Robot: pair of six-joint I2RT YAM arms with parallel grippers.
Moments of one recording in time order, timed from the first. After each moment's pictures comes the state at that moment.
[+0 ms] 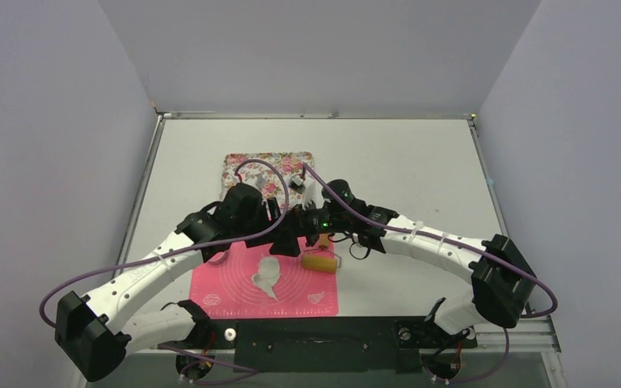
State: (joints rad) left arm -0.71 1.09 0.90 -0.63 0.01 -0.84; right arm 0.90 1.46 0.98 0.02 -0.54 0.47
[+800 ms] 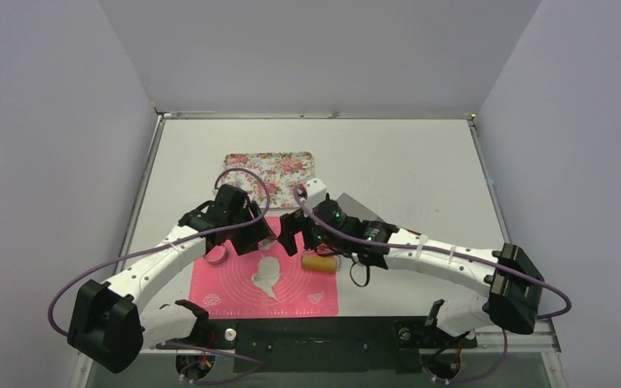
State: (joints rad) left arm -0.51 1.18 0.80 -0.63 0.06 -0.92; right arm 1.00 1.37 0.98 -0.13 0.00 0.42
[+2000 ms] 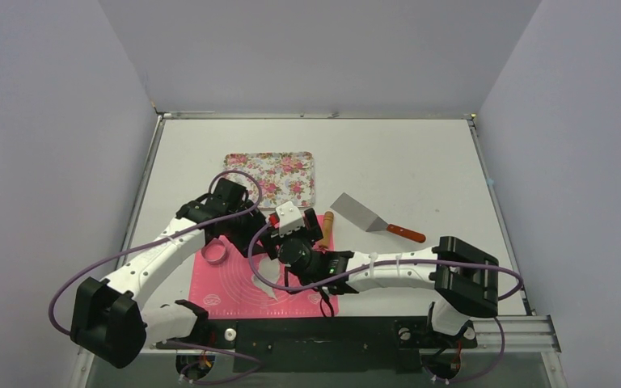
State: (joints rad) left arm -0.47 1.21 0.86 -0.76 0.24 -1.23; right arm 1.30 1.63 0.95 0.25 0.85 0.20
